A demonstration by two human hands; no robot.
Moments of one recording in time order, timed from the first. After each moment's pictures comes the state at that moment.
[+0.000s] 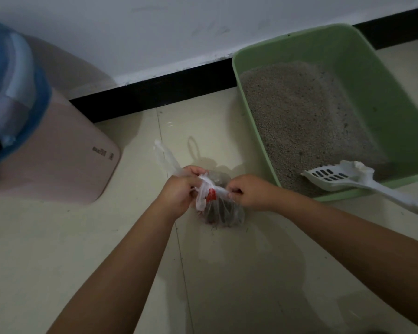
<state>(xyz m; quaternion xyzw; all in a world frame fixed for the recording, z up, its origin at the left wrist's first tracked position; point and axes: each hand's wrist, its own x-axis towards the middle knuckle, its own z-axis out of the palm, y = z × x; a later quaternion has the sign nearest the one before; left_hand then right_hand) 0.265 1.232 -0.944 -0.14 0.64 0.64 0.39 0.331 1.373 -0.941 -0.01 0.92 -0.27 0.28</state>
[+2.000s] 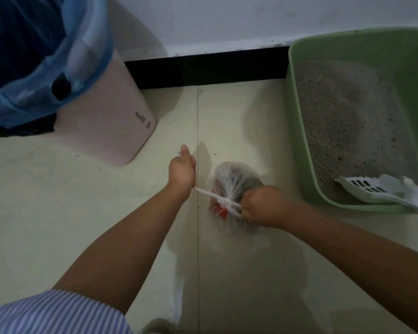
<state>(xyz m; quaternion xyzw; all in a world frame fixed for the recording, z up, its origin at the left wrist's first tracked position) 0.258 1.180 -0.960 -0.20 0.76 0.58 0.21 0.347 1.332 -0.964 -0.19 0.95 -0.06 0.23</state>
